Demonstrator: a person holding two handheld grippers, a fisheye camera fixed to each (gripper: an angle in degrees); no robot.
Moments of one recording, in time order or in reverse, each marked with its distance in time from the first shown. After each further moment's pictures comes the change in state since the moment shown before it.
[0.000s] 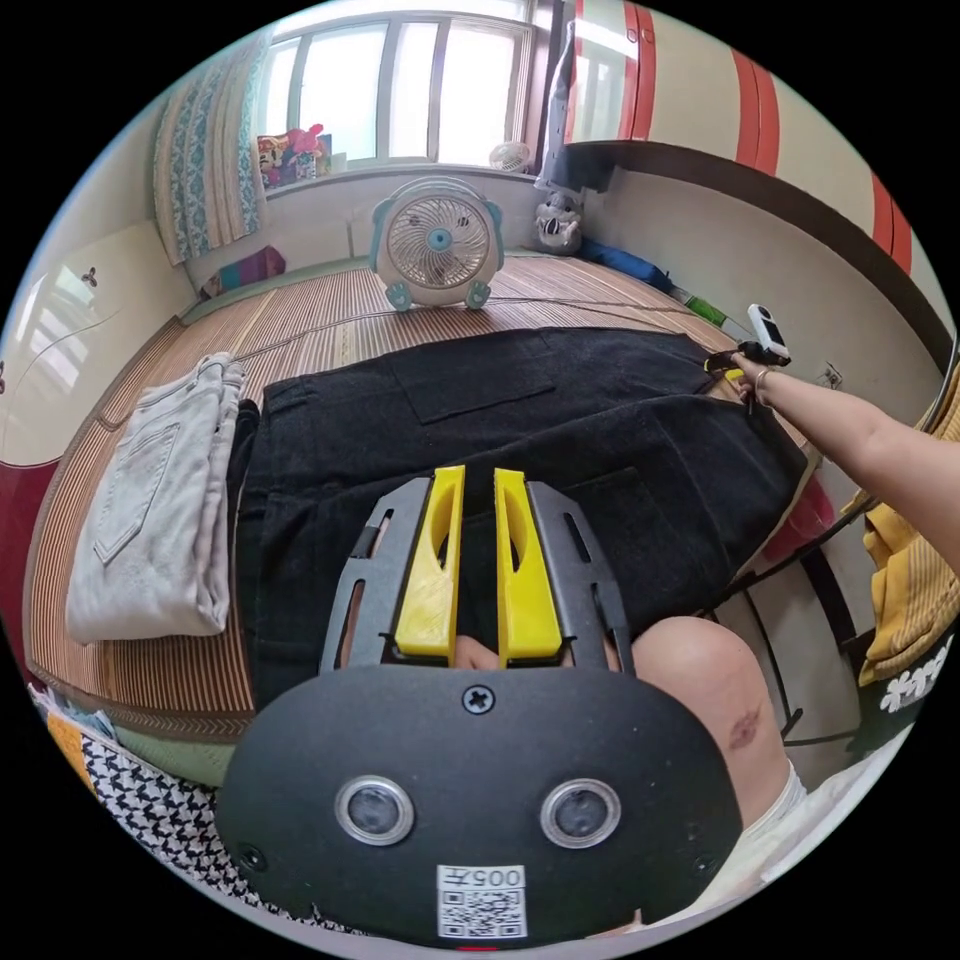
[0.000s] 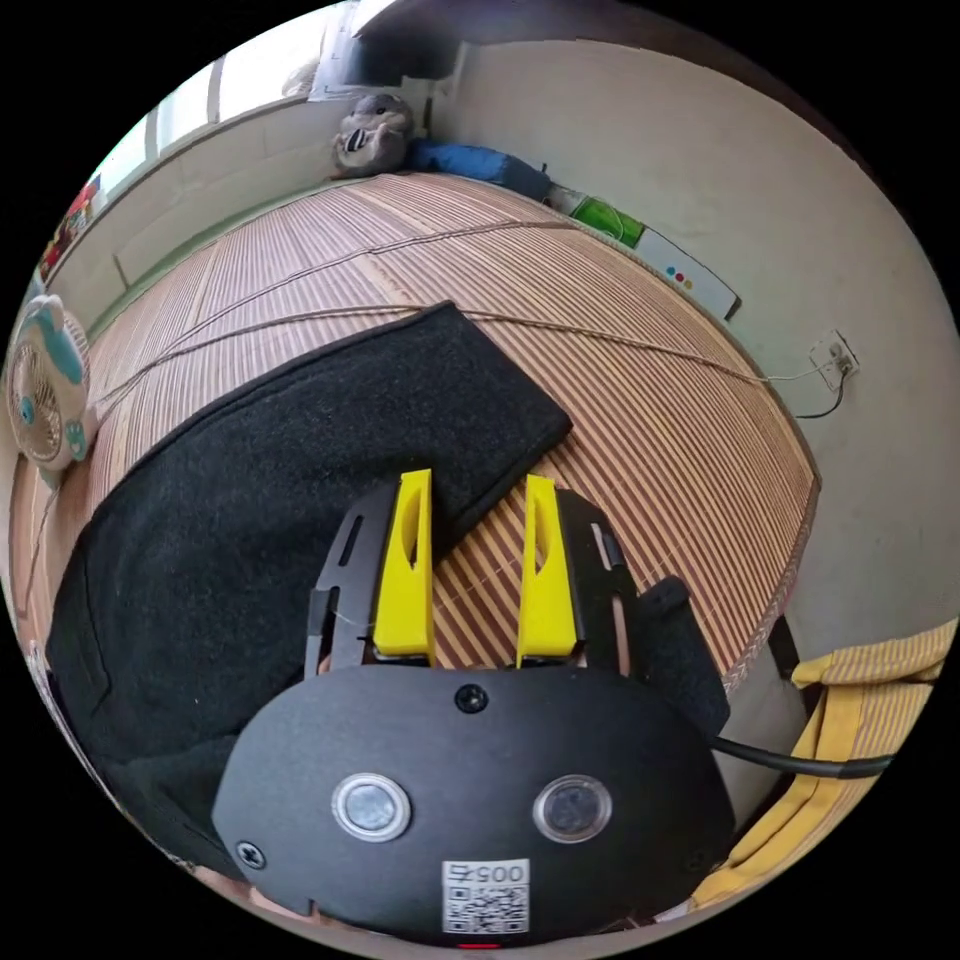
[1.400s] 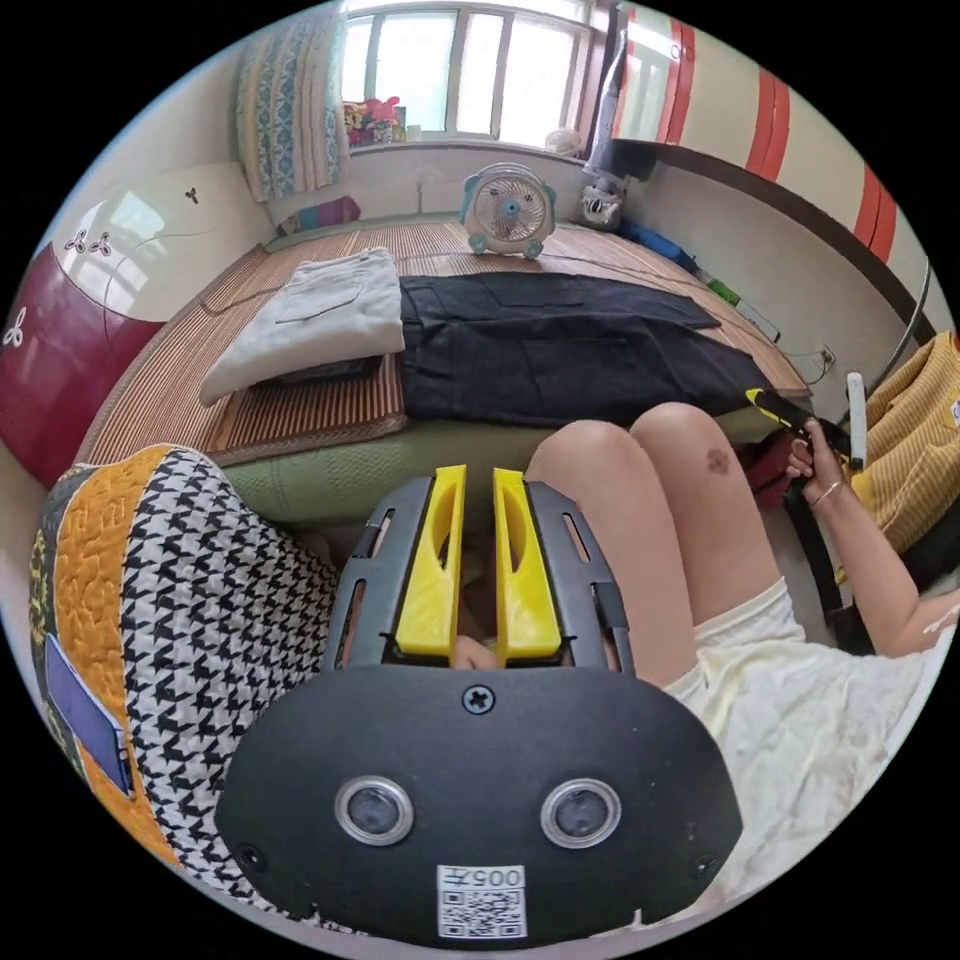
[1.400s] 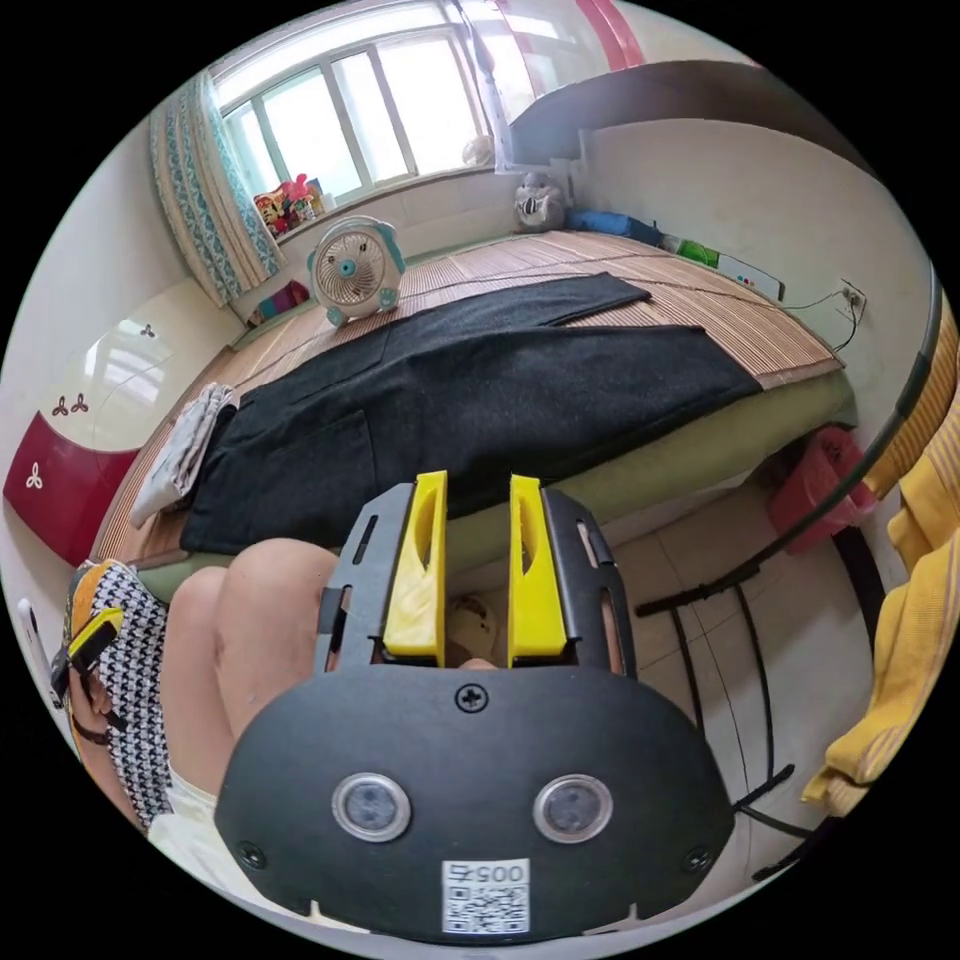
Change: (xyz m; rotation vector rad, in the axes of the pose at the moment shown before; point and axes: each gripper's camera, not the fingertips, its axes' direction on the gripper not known) left arm -0.043 0.210 -0.212 -0.146 -0.082 -0.049; right arm 0.033 0.448 -0.228 0.188 -0.416 -0.234
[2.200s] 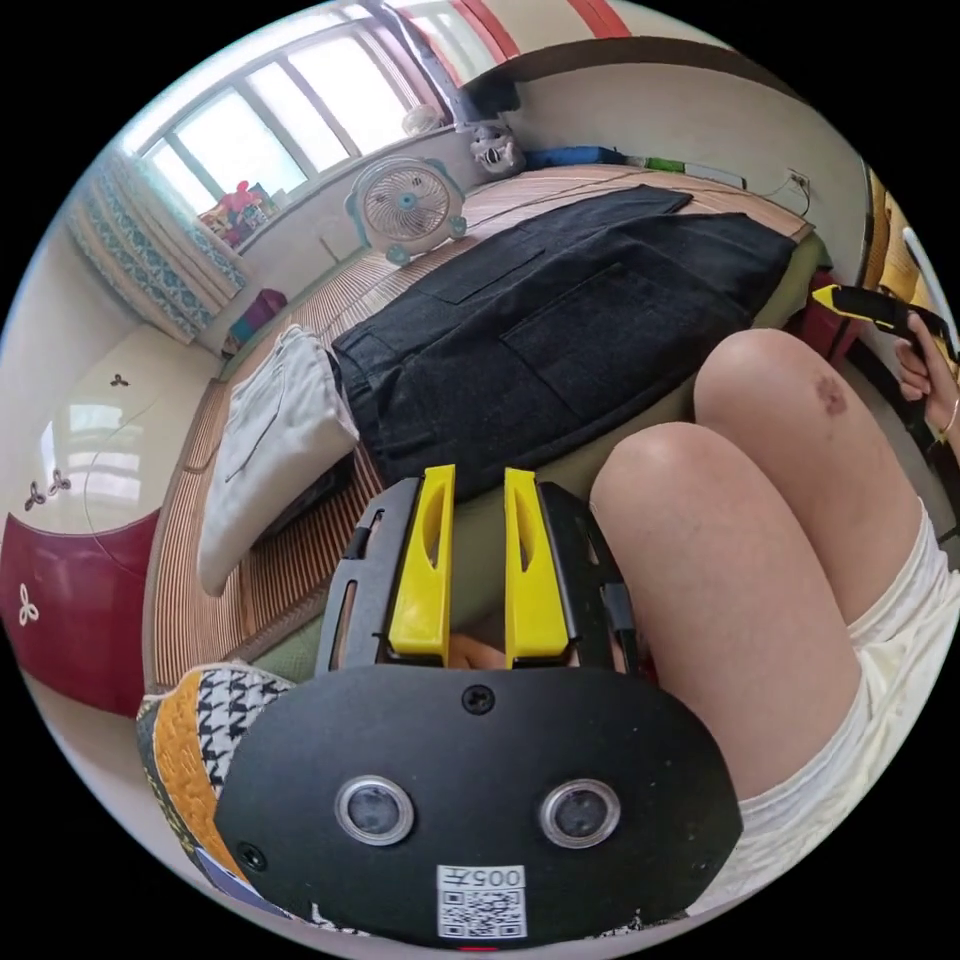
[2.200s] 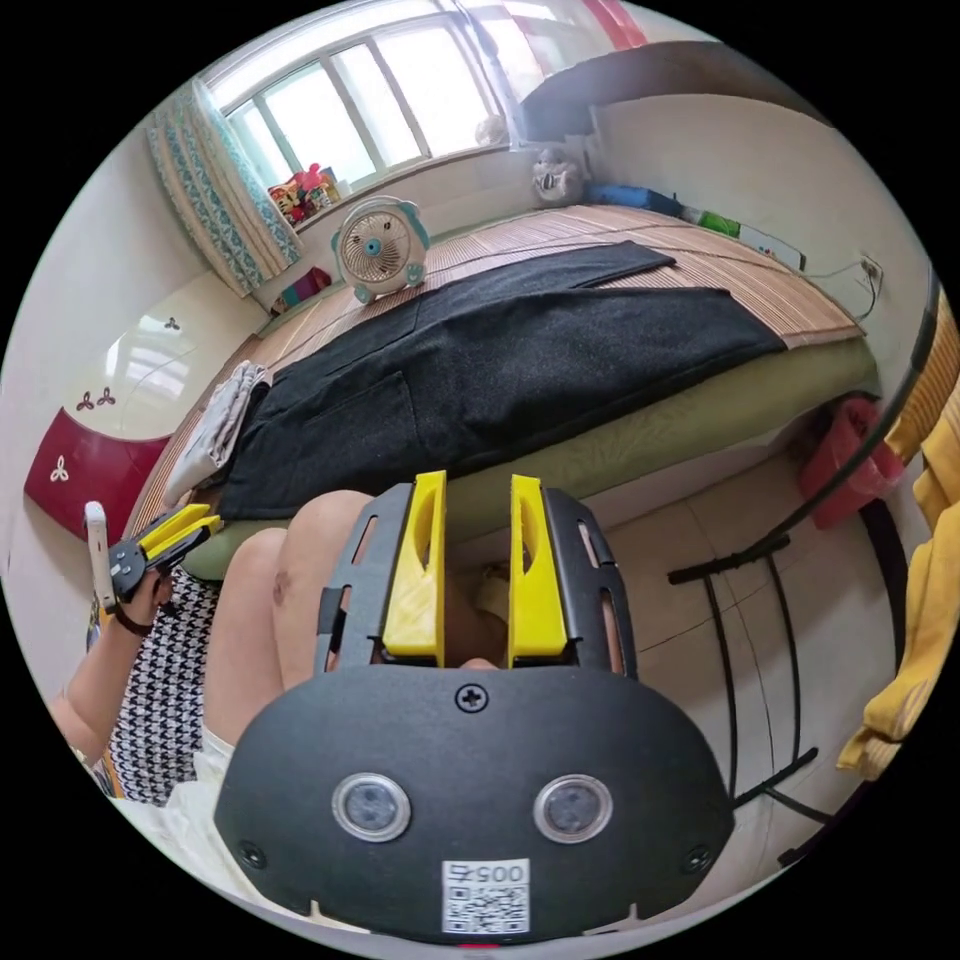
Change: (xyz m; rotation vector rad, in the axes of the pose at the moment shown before) left arm 0.070 -0.092 0.169 0.004 -0.216 0.416; right arm -0.003 0.033 -0.010 -0.030 -0.091 0.043
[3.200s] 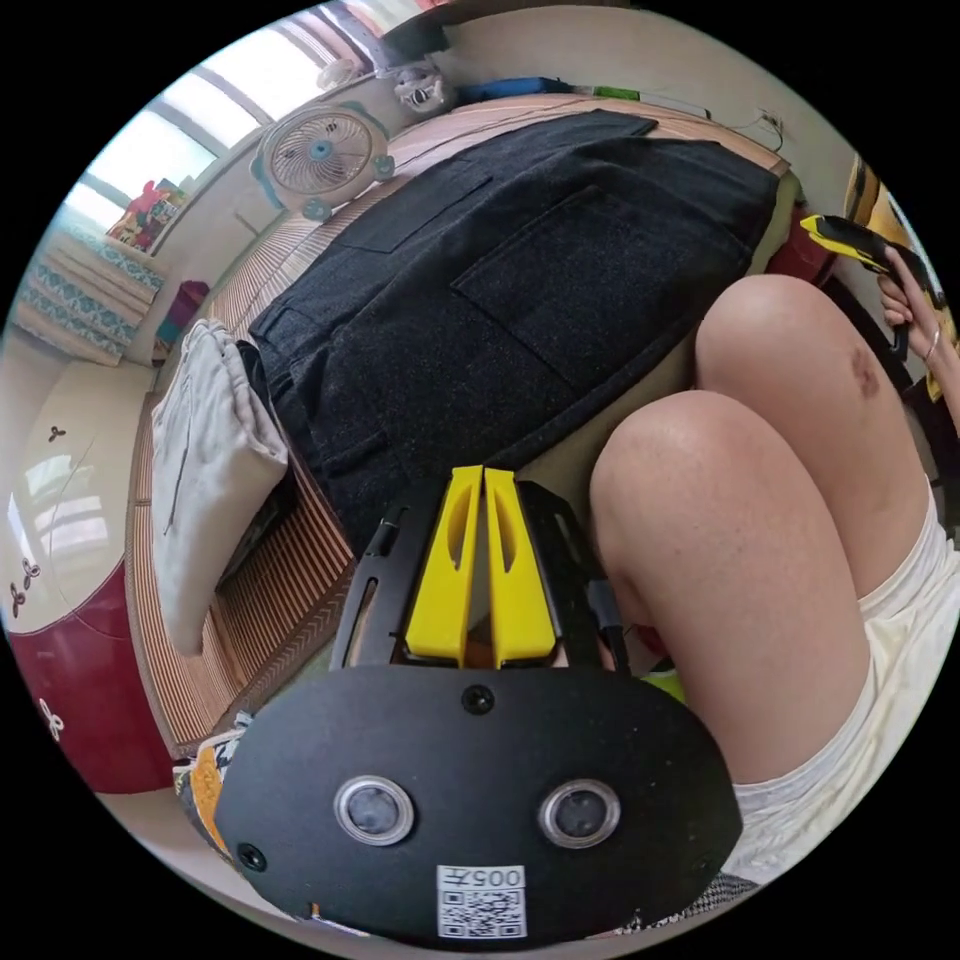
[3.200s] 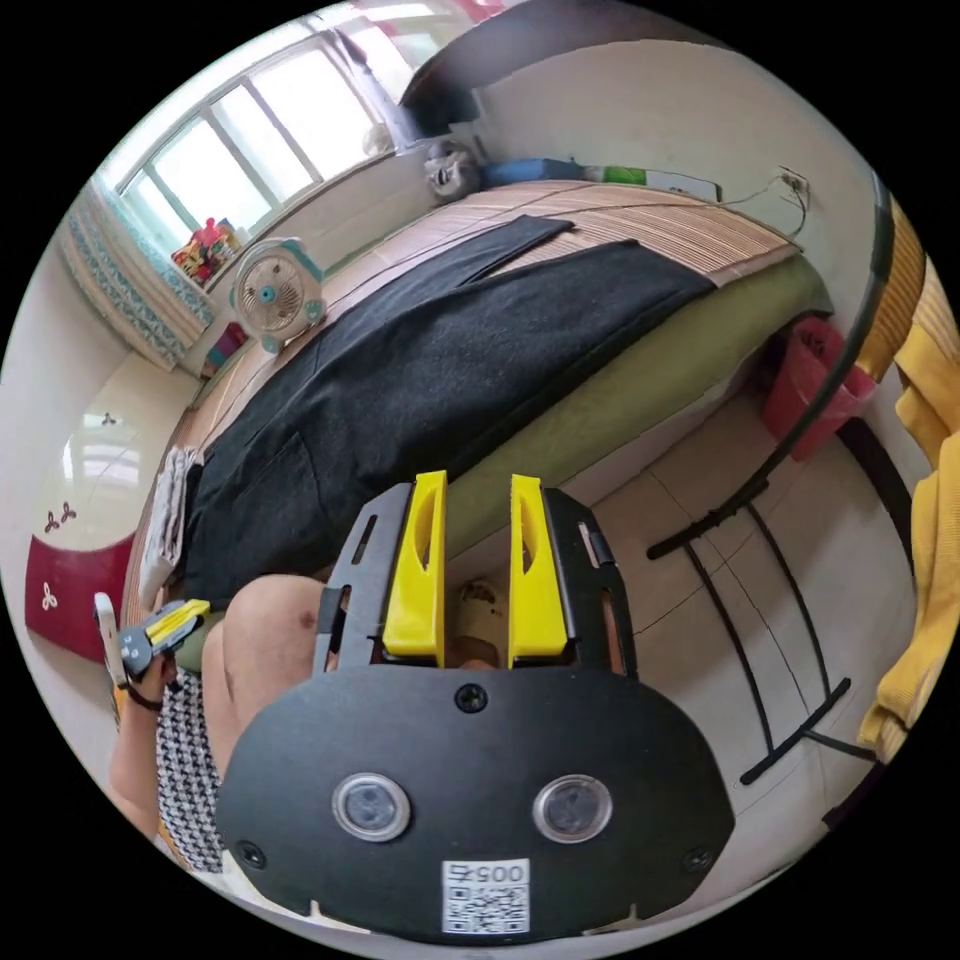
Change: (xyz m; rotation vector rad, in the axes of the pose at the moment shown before) left arm 0.000 -0.032 0.072 -0.136 0.136 0.085; right arm 0.127 -0.045 0.033 0.007 0.067 0.284
